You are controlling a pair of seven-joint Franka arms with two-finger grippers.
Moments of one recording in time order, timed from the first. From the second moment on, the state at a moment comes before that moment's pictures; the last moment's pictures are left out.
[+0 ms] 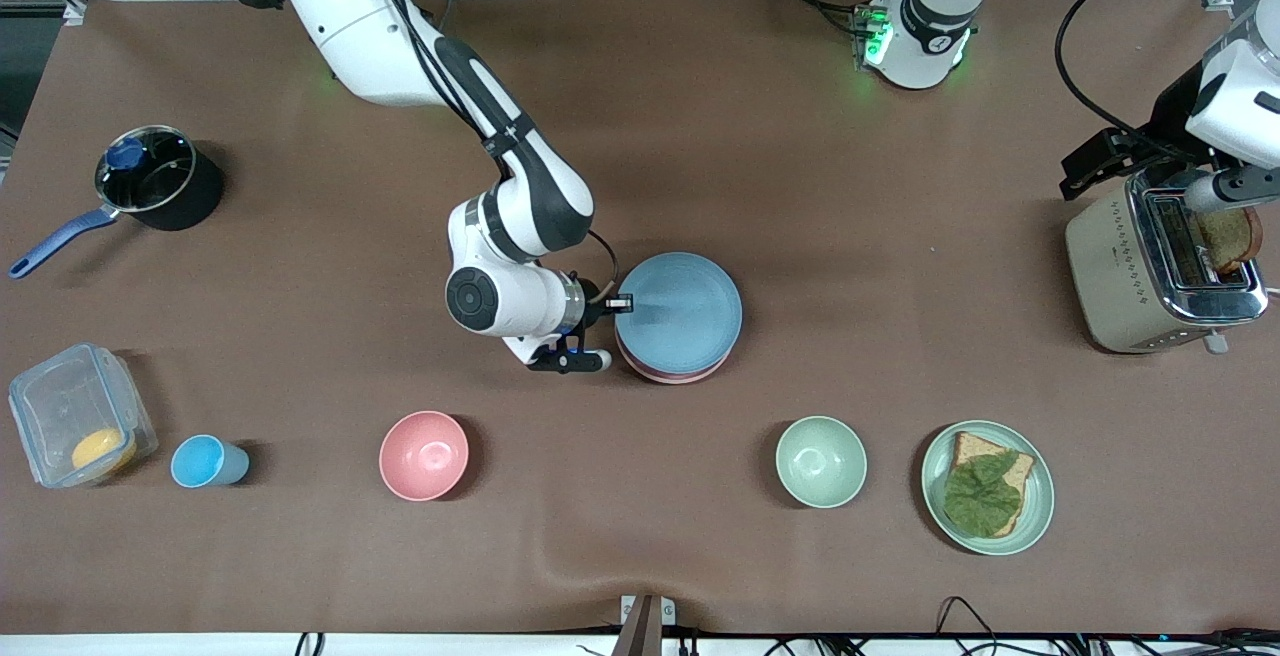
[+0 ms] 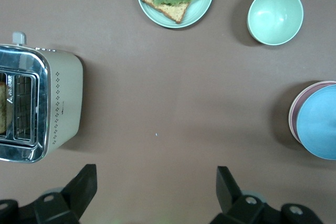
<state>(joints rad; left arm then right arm) 0.17 -0.08 -0.25 -1.68 -0.01 1.60 -0.24 0.59 0.77 0.00 -1.47 0.61 2.15 0.27</state>
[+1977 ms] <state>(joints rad) 0.04 -0.05 -0.12 -1.61 -0.01 1.54 -0.21 0.17 0.56 -0.15 -1.40 0.30 1.65 0.07</state>
